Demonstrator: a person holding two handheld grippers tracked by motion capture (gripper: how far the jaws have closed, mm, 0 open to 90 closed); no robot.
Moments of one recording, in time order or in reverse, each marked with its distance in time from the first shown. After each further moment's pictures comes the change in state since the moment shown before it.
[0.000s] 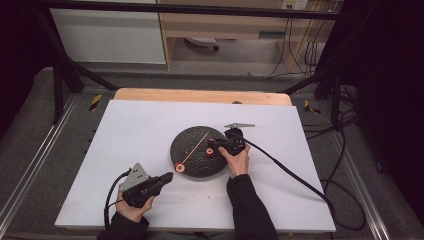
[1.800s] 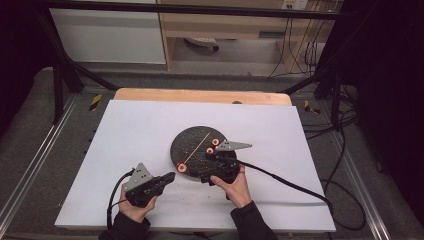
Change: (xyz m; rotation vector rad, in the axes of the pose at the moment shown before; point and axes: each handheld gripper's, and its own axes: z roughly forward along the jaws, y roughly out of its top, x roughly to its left) left arm -0.004 0.000 0.007 0.010 0.016 0.005; right arm 0.093 -0.032 -0.058 -0.071 0.271 -0.129
